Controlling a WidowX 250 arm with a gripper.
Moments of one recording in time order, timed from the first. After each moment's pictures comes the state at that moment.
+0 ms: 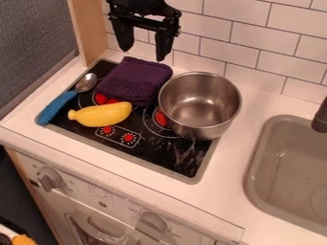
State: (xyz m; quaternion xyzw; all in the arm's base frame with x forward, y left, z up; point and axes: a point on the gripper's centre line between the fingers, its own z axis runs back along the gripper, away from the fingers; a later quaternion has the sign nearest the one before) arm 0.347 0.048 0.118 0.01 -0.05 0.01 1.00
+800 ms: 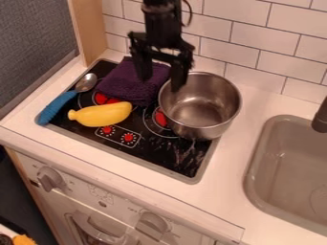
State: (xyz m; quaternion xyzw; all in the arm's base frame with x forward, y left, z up) arm 0.344 0.016 0.072 -0.03 0.00 -0.05 1.00
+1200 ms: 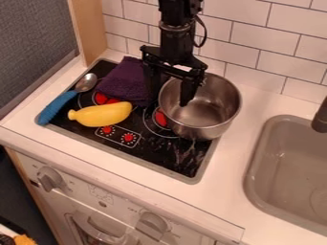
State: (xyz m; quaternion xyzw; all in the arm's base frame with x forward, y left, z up) arm 0.348 0.008 0.052 0.01 0.01 -0.03 1.00
